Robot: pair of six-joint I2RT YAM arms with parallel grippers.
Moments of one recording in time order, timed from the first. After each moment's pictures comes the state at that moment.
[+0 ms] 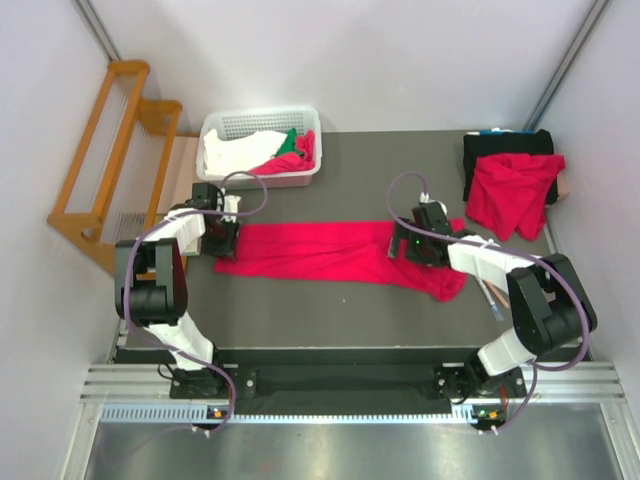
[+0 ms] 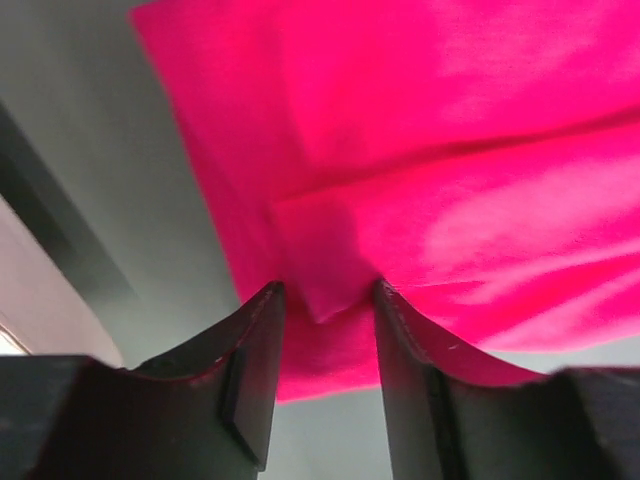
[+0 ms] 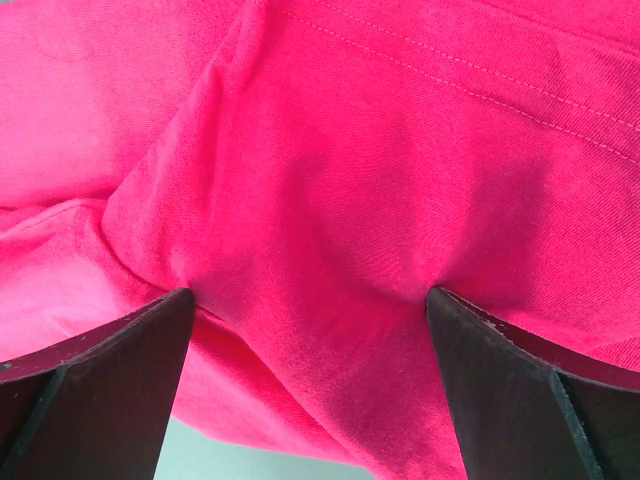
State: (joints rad) left arm 0.03 1.70 1.06 -0.59 0.10 0.22; right arm 0.40 1.54 0.78 -0.21 0.07 0.55
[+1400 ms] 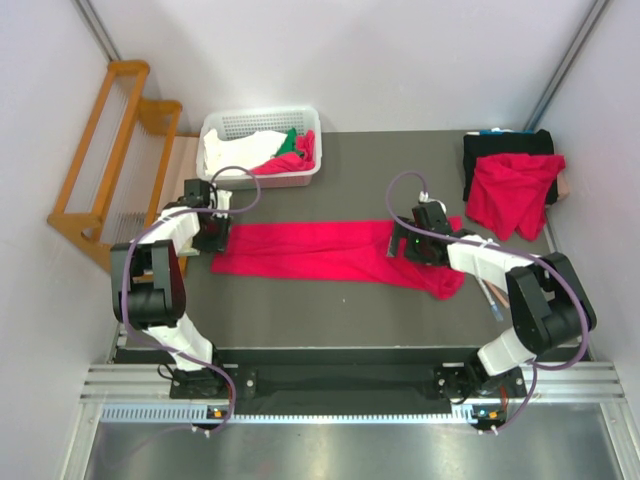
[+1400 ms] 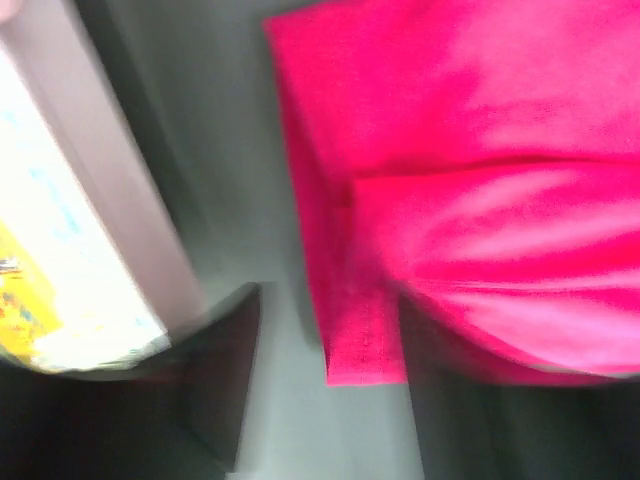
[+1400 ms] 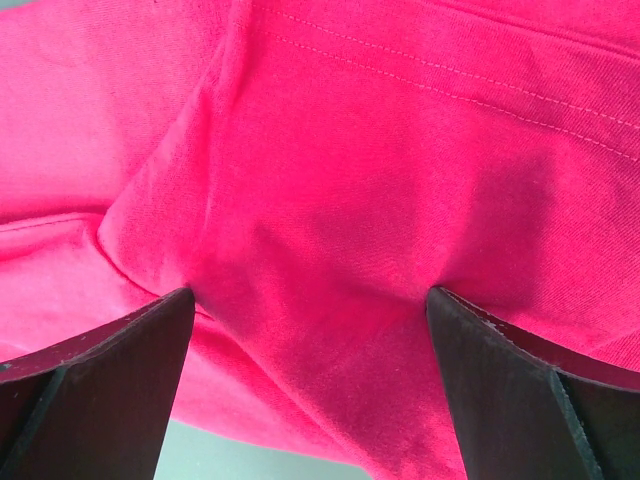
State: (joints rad) left arm 0.08 1.70 1.09 -0.57 0.03 0.24; right arm 0.40 1.54 0.78 -0.19 0.06 0.55
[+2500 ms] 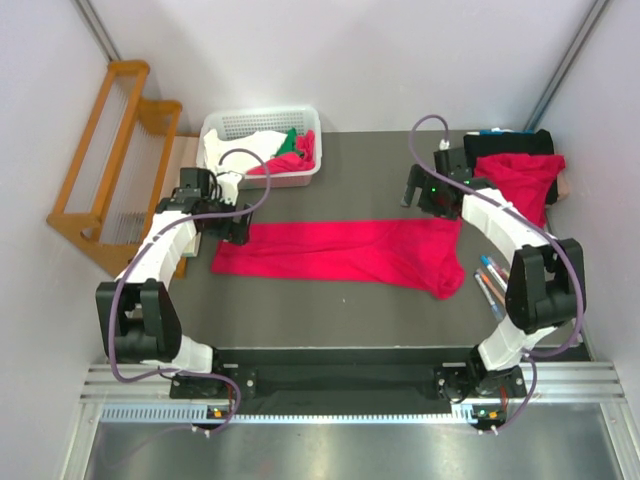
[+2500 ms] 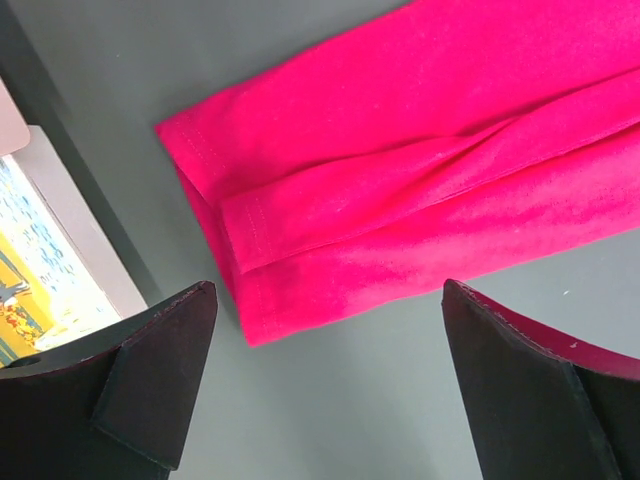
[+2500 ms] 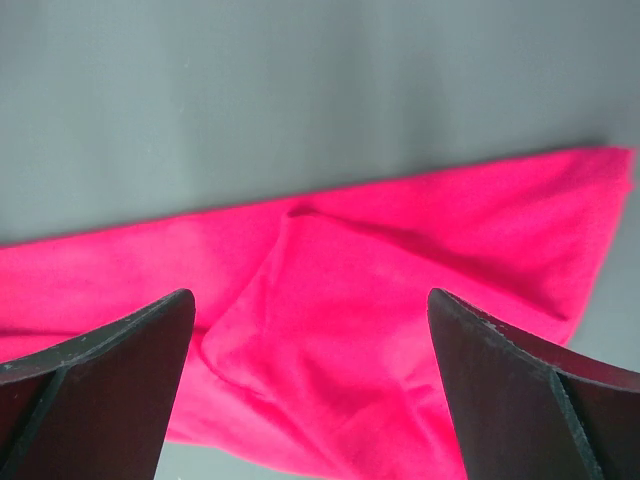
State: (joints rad) left arm 0.00 1.47 1.13 -0.67 0.23 0.28; right arm 0.25 1.64 1.24 -0.48 0.03 0.47
